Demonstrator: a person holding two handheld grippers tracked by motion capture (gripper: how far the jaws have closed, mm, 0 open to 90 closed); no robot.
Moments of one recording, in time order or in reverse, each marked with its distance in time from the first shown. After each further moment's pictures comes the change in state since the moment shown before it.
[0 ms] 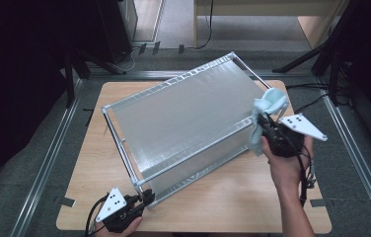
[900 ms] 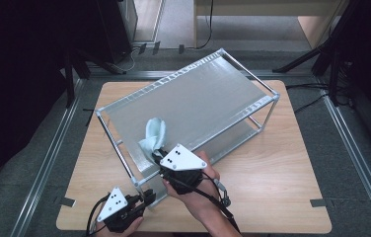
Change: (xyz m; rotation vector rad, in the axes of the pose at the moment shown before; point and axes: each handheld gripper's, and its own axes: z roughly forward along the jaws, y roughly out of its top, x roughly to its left) left arm -0.001 0.000 0.002 0.001 -0.003 0.002; right arm 0.219 -0.016 -0.006 0.084 0.474 -0.305
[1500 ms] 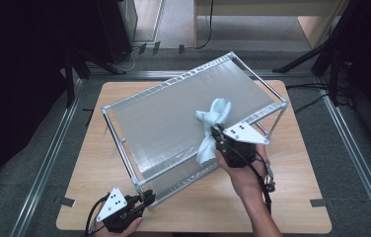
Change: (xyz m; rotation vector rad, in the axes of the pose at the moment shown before) left arm 0.002 0.000 -0.003 0.015 -0.013 0.009; right arm -0.115 -0.027 -0.043 0.005 -0.294 0.171
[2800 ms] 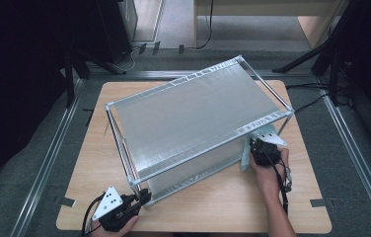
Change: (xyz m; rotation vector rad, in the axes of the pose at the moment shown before) left arm 0.007 -0.001 -0.005 -0.004 0.031 -0.025; right arm -0.113 -0.125 0.062 0.254 -0.294 0.137
